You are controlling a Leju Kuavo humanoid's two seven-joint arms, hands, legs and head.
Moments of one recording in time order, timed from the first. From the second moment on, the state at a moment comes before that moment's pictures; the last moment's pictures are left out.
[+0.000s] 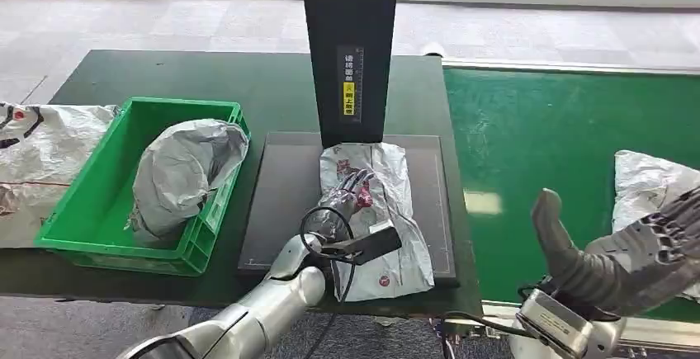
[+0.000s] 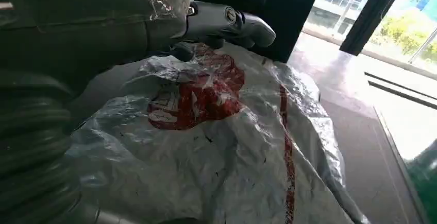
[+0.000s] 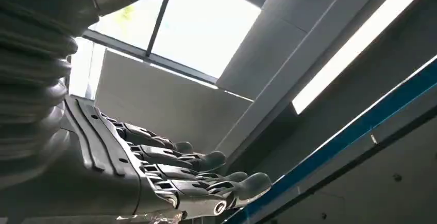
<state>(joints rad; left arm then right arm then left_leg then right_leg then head) -0.62 -0.38 -0.56 -0.43 -0.83 0.53 -0.16 0.01 0.32 -0.02 -1.88 0.72 -0.70 -0.70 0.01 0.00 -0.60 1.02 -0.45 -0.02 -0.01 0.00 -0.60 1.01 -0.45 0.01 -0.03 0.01</state>
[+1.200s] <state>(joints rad) -0.63 -0.36 -0.64 -0.42 -1.25 0.70 0.10 0.00 0.32 0.00 -1.81 0.73 -0.70 -0.70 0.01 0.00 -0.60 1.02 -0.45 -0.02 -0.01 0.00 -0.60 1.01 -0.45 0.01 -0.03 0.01</state>
